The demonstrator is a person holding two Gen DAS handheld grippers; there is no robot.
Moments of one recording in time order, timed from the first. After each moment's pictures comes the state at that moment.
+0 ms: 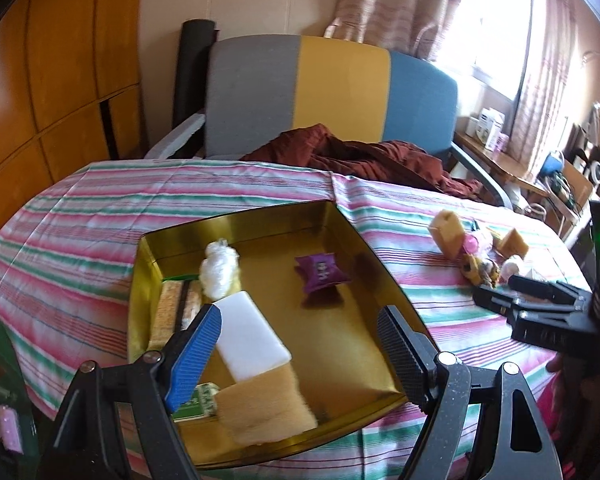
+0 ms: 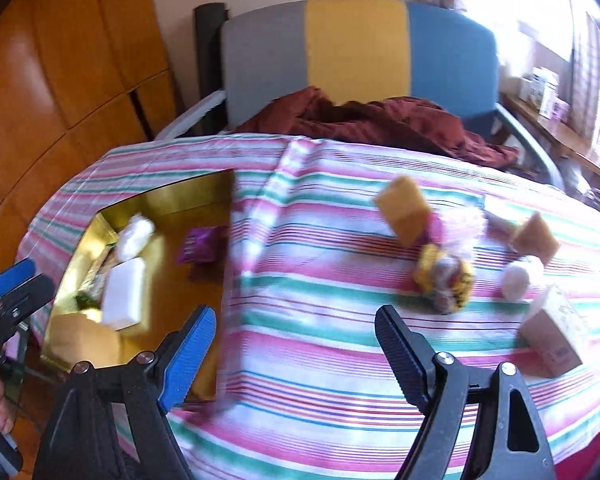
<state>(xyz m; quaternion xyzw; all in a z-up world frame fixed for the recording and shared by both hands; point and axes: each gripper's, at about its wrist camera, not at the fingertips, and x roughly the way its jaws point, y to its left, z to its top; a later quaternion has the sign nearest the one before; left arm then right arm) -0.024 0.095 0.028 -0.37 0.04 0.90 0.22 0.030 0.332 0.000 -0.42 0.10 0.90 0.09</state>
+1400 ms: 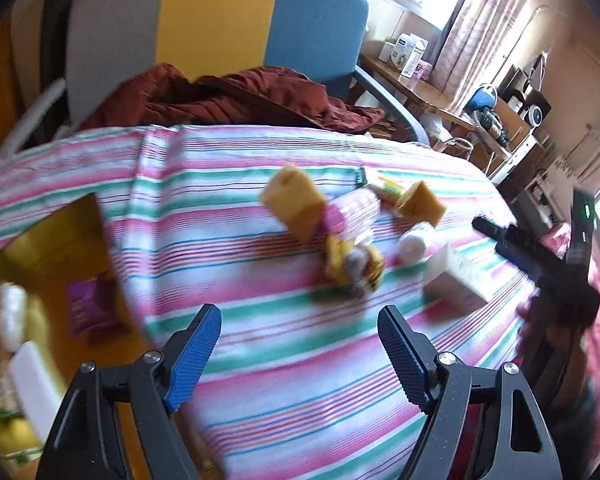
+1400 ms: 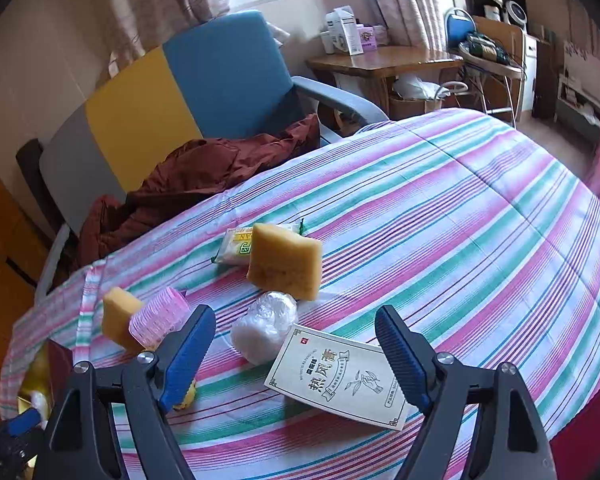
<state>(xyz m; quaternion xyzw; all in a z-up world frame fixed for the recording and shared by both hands) -0.060 0.316 0.010 -0.49 0.05 0.79 0.37 0.115 0.584 -0.010 -0.33 0.30 0.84 0.32</state>
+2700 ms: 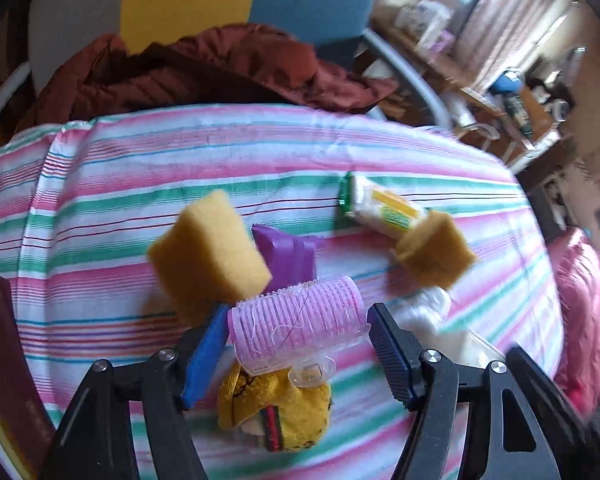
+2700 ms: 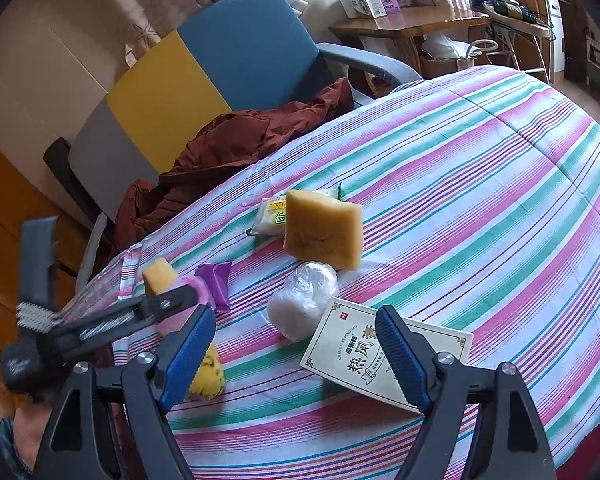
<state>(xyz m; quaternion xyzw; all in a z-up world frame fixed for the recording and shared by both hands) -0.108 0.444 -0.028 -0.54 0.07 0.76 0.35 0.109 0.588 -0.025 -0.35 0.35 0.83 0.23</state>
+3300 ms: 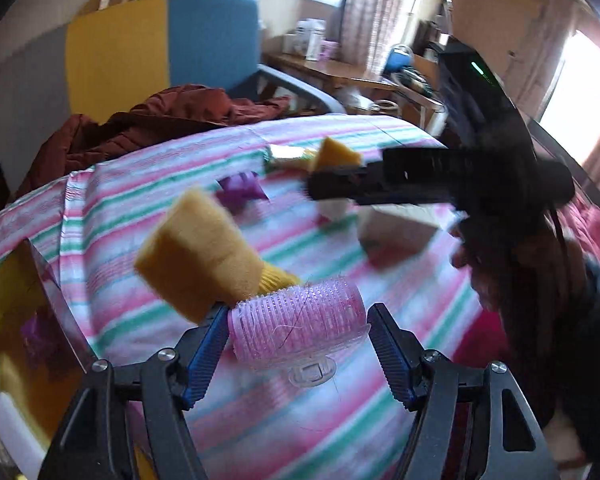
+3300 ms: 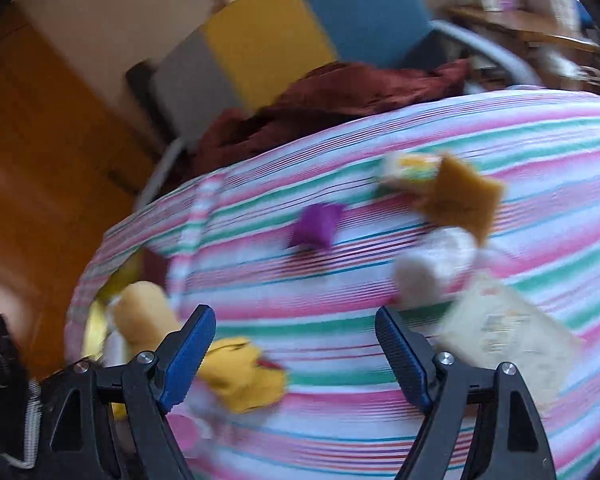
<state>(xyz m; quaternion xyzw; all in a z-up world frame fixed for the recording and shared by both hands) 0.017 0.324 -0.003 -0.41 0.14 0.75 0.50 0.067 0.522 -0.024 -0.40 0.30 0.86 0.03</state>
